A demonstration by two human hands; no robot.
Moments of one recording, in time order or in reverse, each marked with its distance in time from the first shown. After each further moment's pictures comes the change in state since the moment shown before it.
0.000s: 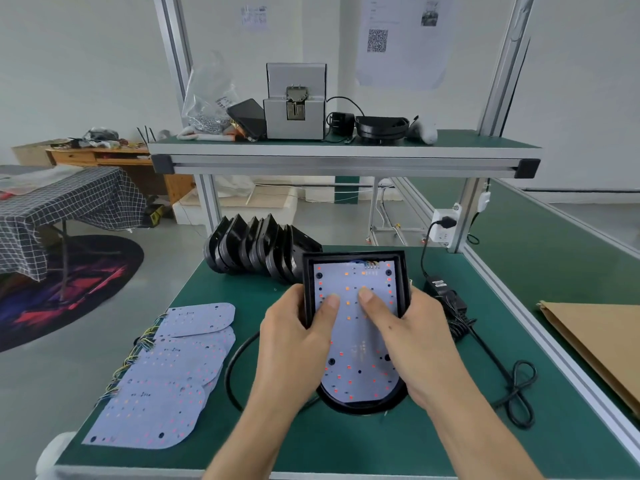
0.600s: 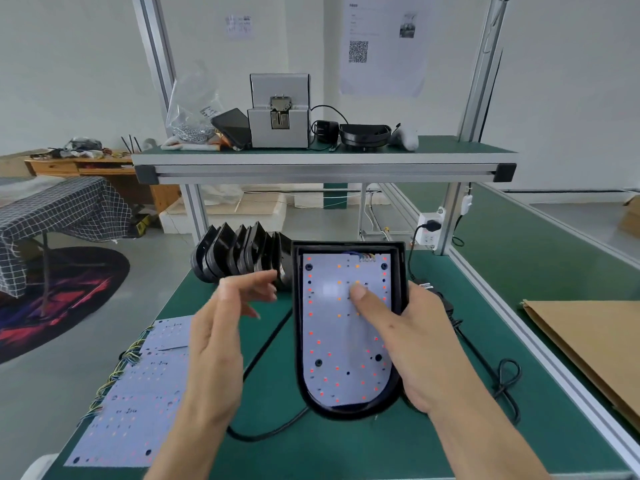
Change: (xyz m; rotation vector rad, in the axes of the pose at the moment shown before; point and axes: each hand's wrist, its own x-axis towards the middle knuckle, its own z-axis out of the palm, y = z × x) left_hand 0.010 0.000 -0.047 -0.154 0.031 0.237; right_hand -0.011 -0.031 -0.008 0.216 -0.061 0.079
